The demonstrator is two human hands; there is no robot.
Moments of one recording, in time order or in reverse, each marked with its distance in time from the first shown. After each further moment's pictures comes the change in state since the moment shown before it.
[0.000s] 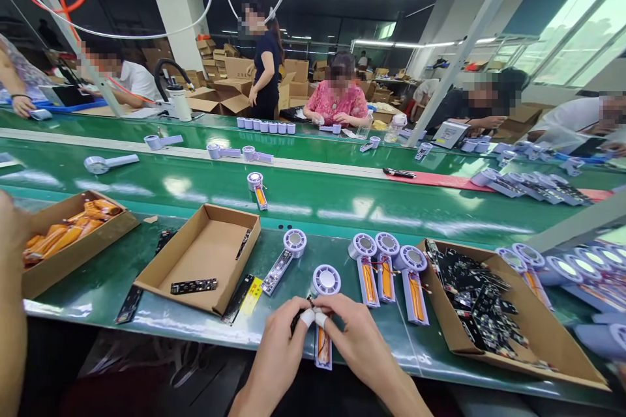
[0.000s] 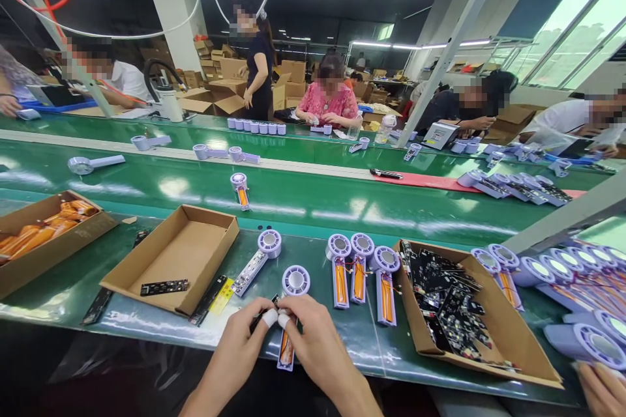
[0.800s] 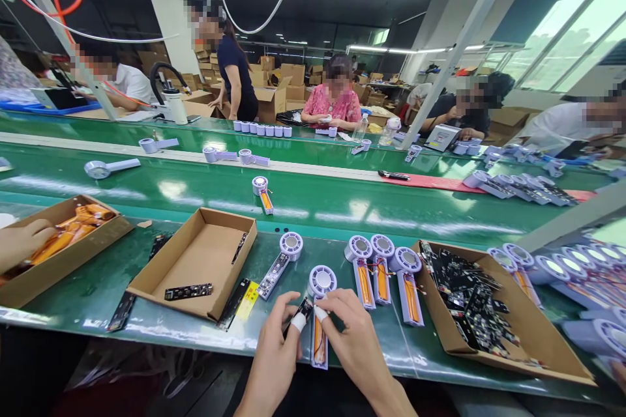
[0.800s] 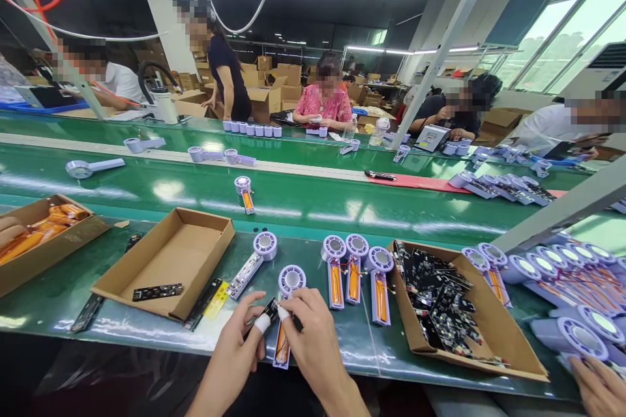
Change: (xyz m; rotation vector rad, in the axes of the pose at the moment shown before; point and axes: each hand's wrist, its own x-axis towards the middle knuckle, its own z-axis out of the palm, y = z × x) left_hand -0.003 -0.017 0.014 -0.293 0.079 -0.198; right_hand 0.000 0.017 0.016 -0.166 0.282 -0.155
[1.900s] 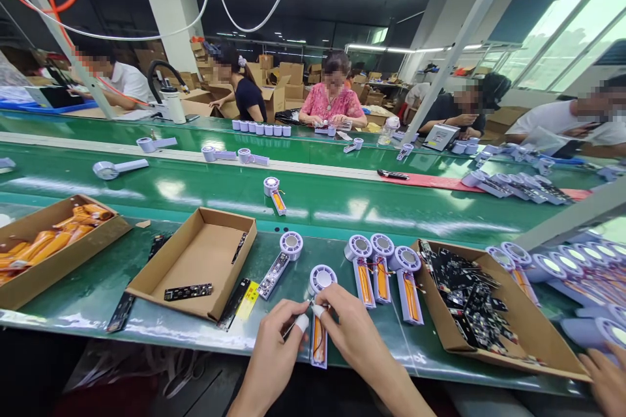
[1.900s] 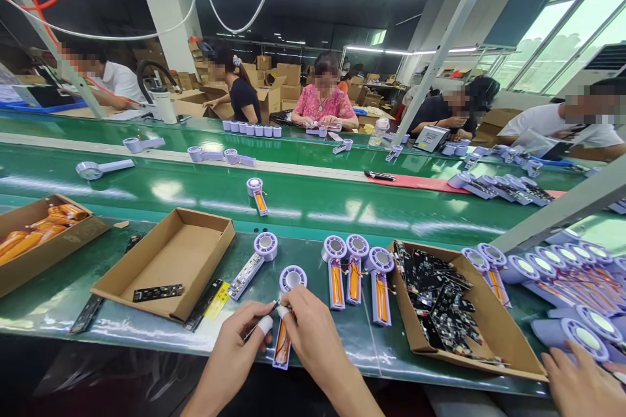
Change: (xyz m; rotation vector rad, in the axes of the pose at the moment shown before) left_hand 0.003 -0.002 -0.009 0.032 -0.092 0.170; right_hand 0.012 0.000 -0.009 -0.035 -0.210 0.052
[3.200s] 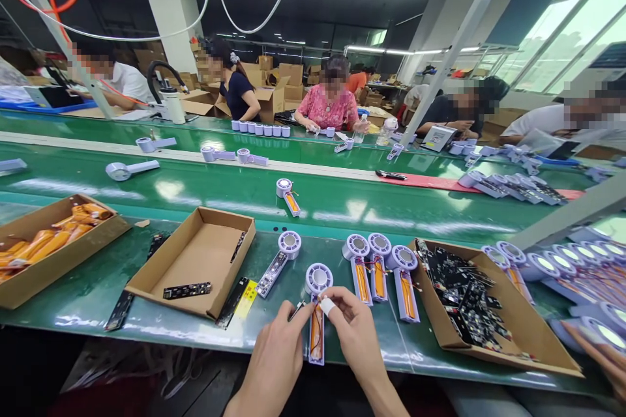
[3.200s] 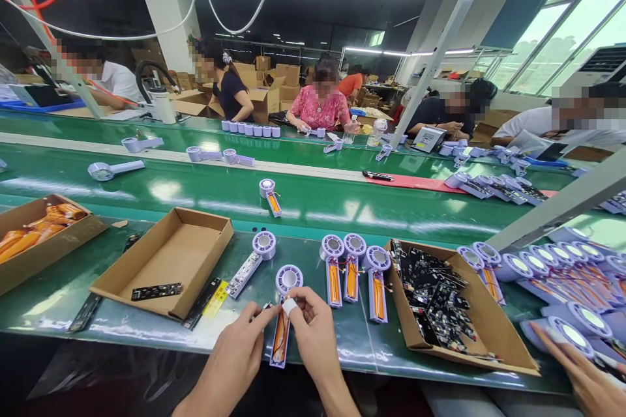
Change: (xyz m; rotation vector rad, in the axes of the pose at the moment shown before) left_hand -0.002 0.024 0.003 0.893 -0.179 0.021; right_hand -0.006 -0.003 0.016 0.602 0.295 0.275
